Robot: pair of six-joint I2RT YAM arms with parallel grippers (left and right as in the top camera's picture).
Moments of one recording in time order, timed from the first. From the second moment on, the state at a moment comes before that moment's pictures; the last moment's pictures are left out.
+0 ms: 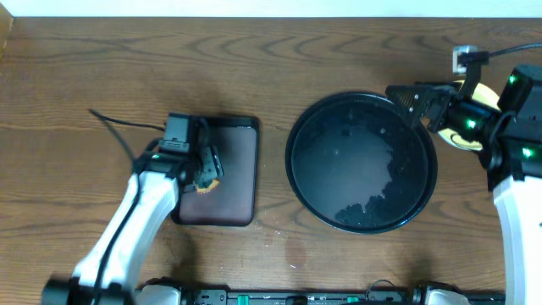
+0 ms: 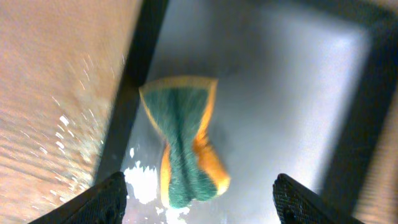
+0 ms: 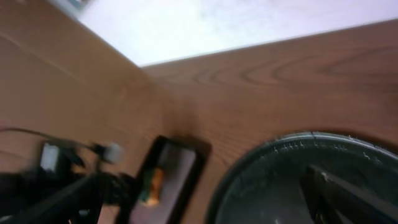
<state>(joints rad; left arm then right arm) -0.15 1.36 0.84 -0.66 -0.04 -0.41 -0.17 1.27 1.14 -0.46 -0.90 0.21</state>
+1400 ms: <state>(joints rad) -0.15 0.66 0.93 -0.92 -0.03 -0.40 -0.13 0.59 1.10 -1.20 -0.49 -0.04</state>
